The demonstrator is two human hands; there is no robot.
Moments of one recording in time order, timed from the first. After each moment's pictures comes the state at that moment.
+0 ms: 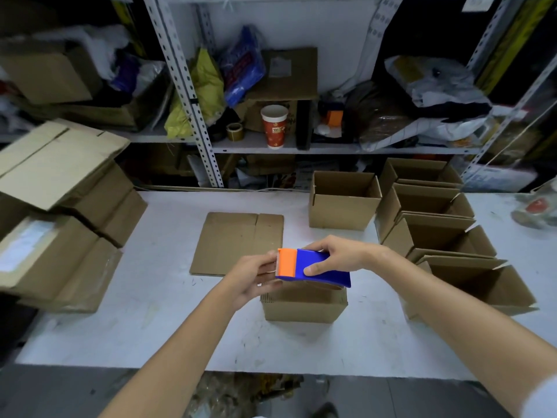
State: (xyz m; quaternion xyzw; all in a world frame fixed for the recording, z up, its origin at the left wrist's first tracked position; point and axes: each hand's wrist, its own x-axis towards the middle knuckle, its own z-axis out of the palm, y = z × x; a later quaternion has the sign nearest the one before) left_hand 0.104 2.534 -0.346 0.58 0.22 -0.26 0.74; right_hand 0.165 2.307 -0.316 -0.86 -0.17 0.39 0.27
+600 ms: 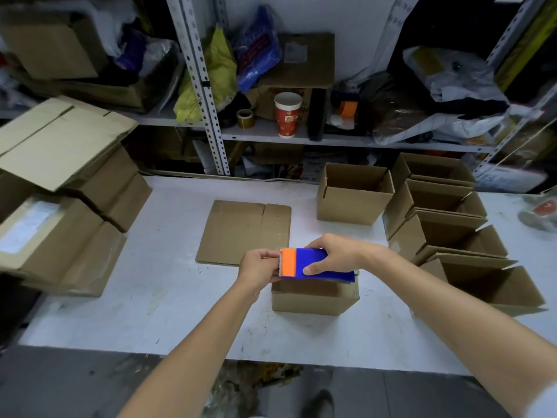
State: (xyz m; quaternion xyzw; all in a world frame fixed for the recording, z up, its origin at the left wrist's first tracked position) left_hand 0.112 2.540 -0.390 0.71 0.27 -0.16 0.63; right_hand 0.161 2.348 -0.324 -0.90 -0.15 0.37 0.18
